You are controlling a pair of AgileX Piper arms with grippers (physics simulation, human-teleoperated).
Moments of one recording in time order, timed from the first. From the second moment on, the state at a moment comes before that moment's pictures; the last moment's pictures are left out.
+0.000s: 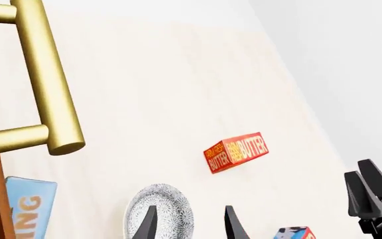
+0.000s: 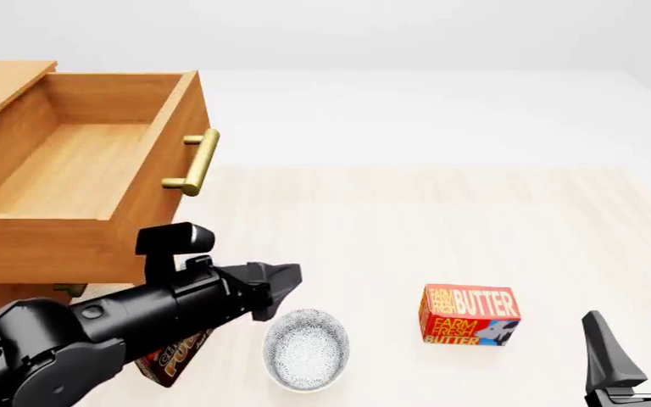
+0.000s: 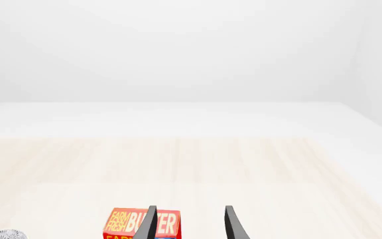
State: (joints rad) left arm -0.75 1.13 -0.60 0.01 -0.59; right arm 0.00 0.01 0.00 0.00 0.00
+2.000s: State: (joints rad) left arm -0.70 1.45 -0.50 -0.21 -0.59; right arm 0.00 0.01 0.00 0.00 0.00
